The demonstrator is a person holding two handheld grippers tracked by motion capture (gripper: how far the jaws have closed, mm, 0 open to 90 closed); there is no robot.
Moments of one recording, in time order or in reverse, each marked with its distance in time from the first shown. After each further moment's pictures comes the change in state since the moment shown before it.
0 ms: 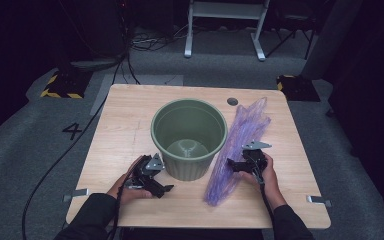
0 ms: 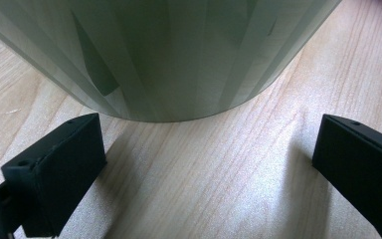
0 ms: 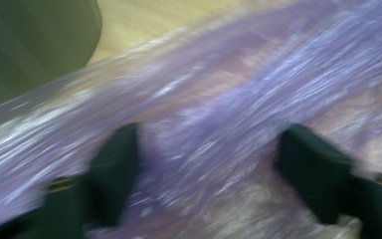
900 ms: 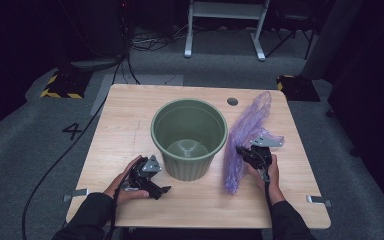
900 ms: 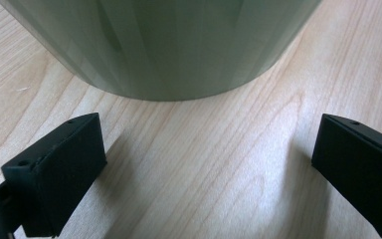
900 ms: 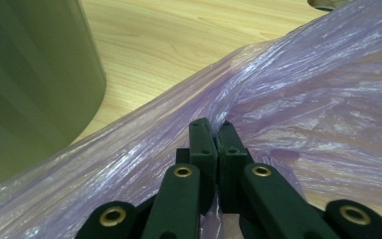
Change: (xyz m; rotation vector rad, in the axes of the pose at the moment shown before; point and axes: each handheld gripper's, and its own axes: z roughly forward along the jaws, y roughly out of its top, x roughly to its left) left arm -0.002 -0.008 -0.007 0.001 0.011 -0.019; right arm -0.015 0.005 -0.010 -0.168 0.031 0.046
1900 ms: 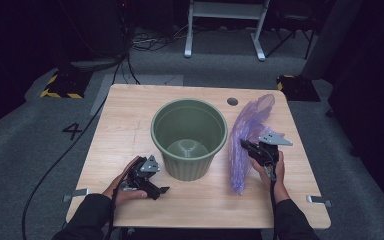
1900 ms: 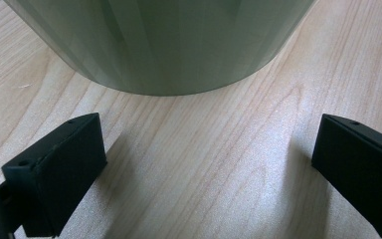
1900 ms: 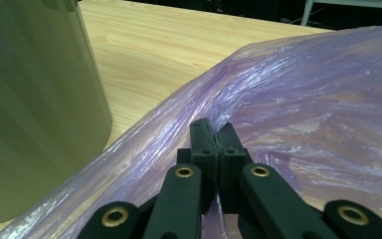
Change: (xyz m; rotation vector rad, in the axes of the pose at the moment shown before) left arm 0.002 -0.003 -0.002 -0.003 -0.012 0.011; right arm -0.007 0.015 -0.021 -0.116 0.000 -0.003
